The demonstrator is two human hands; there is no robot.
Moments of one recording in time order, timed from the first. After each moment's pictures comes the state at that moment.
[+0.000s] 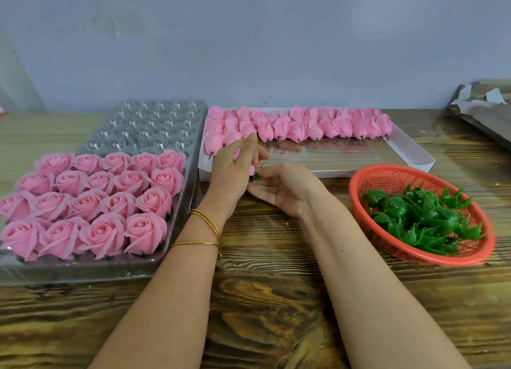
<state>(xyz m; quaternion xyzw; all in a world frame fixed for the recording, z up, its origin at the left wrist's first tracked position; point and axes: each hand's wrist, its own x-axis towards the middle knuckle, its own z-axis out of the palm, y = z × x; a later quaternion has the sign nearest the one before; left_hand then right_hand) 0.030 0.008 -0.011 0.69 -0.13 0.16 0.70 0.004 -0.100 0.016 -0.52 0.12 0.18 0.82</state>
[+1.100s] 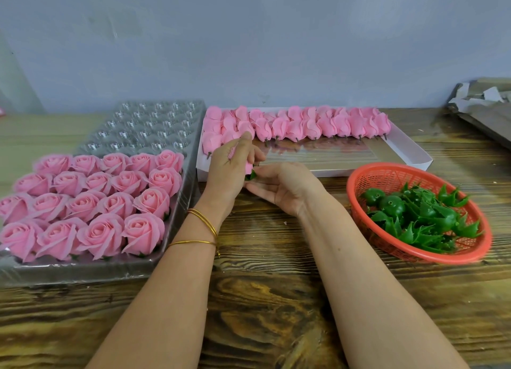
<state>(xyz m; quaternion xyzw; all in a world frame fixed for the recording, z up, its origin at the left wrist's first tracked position) 0.033 0.010 -0.012 0.68 -0.11 0.15 0.70 0.003 -0.101 0.016 -0.53 0.12 0.16 0.83</state>
